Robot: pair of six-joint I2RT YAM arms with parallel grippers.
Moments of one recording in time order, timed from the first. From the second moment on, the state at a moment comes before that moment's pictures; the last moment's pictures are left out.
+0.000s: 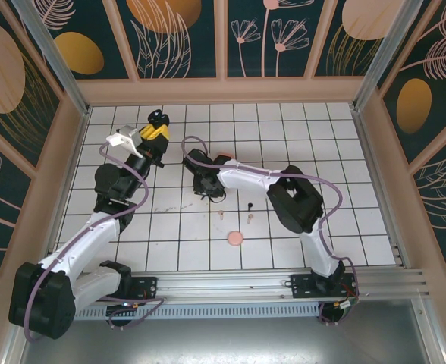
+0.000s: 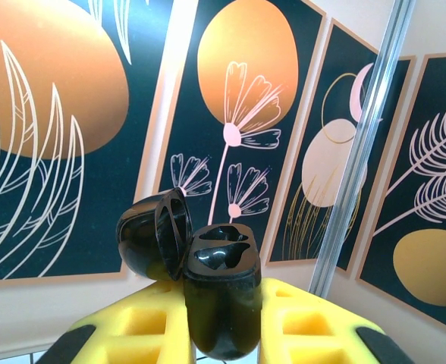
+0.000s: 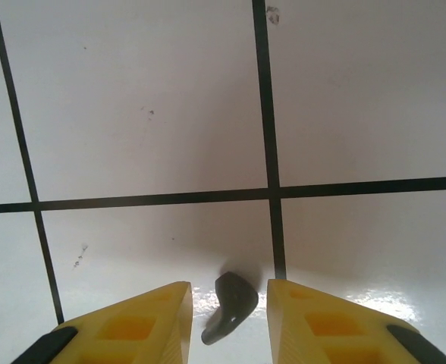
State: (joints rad) left arm -0.32 1.06 0.57 0.83 0.21 -0.34; right arm 0.92 2.15 1.63 -0.69 0.10 0.97
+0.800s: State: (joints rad) left arm -0.32 1.03 0.56 0.83 0.20 -0.34; right arm 0.92 2.19 1.65 -0.70 0.10 0.93
